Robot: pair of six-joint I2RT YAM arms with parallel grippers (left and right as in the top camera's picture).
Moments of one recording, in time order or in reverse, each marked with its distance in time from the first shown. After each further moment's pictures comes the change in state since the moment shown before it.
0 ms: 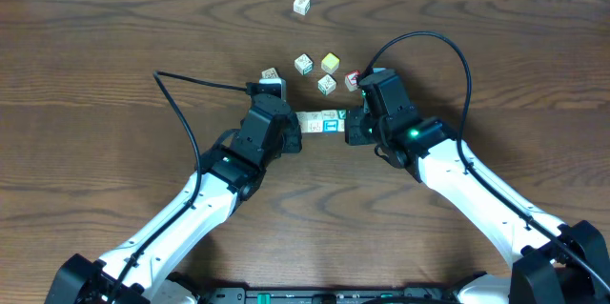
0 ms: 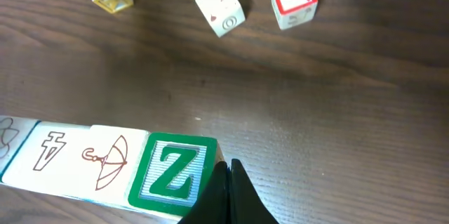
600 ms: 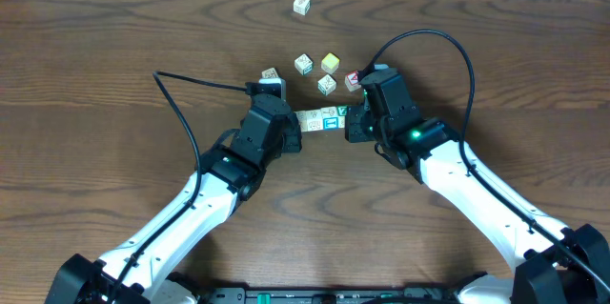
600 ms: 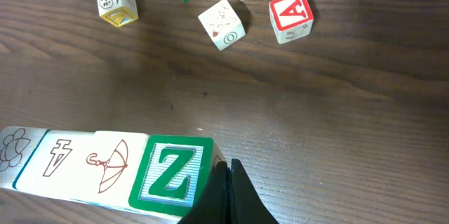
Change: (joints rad) left arm 0.000 0.000 0.000 0.001 0.000 0.000; right arm 0.000 -0.013 0.000 0.013 0.014 0.000
